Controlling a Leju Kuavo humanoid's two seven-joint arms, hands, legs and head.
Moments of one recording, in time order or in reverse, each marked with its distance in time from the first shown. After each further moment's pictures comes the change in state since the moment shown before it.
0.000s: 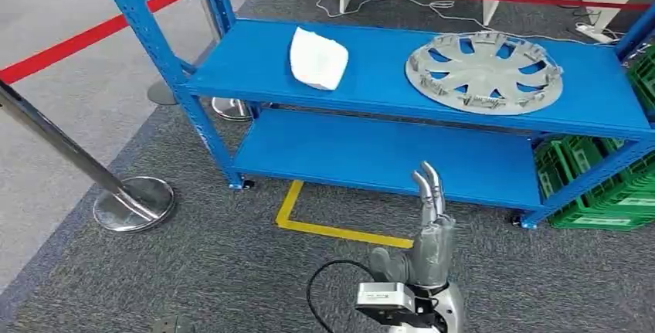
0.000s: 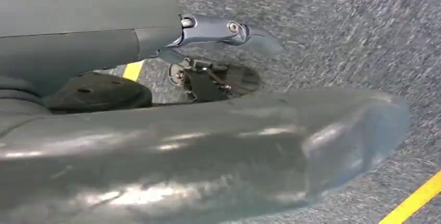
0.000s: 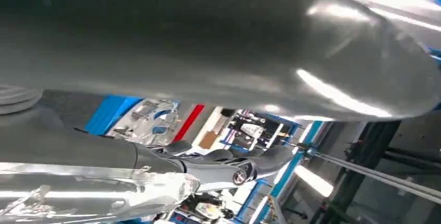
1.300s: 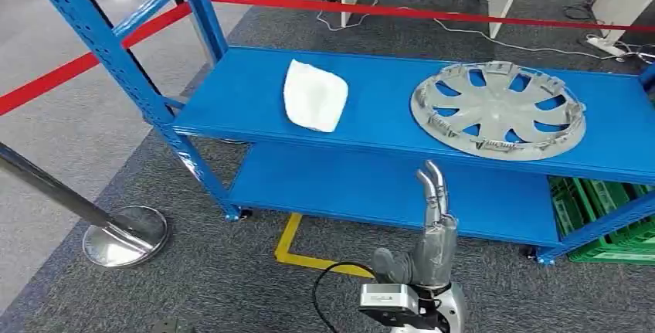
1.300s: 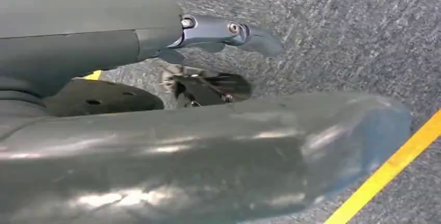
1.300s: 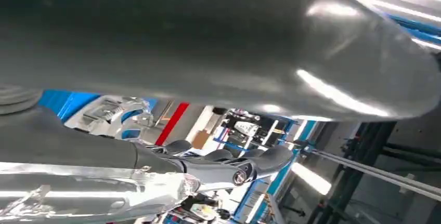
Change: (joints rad) left arm -0.001 0.000 0.021 0.000 -0.018 0.060 0.036; right arm 0.003 0.000 0.000 -0.013 0.001 0.000 -0.002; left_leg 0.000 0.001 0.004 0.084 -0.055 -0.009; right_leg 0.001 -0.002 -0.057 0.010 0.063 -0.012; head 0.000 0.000
